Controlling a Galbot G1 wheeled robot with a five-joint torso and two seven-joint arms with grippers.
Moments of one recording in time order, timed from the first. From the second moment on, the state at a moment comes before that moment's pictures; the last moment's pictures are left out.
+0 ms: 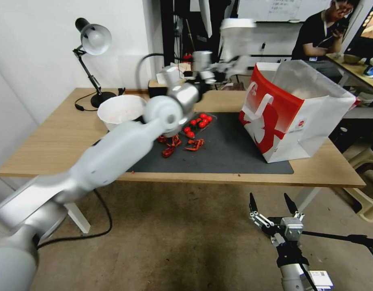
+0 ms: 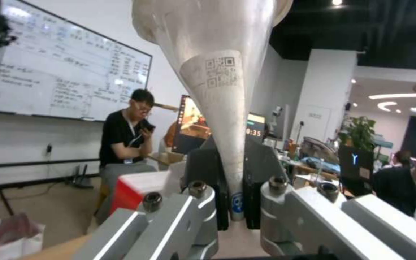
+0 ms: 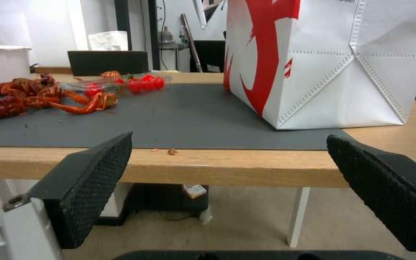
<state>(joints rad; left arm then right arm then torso) -0.02 -1.27 0.52 -1.45 -1.33 -0.02 0.02 -1.88 1.30 0.49 2.16 0.14 0.30 0.18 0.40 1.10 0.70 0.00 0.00</state>
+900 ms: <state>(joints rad) -0.19 -1.54 0.75 -1.05 -1.03 -0.11 0.15 -1.88 1.30 0.50 2.15 0.16 0.31 0.18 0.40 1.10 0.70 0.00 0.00</state>
